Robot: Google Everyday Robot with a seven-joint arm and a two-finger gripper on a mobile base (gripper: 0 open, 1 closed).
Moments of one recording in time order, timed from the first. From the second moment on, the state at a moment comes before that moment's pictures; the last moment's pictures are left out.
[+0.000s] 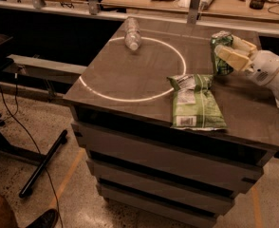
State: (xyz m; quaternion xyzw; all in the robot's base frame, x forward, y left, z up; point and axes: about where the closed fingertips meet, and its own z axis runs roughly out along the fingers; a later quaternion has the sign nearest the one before) arm 0.679 -0.268 0.926 -0.54 -0.28 -0.71 0.36
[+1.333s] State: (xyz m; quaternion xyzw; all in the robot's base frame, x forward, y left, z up) arm 0.670 -0.274 0.904 -0.55 -0.26 -0.70 0.36
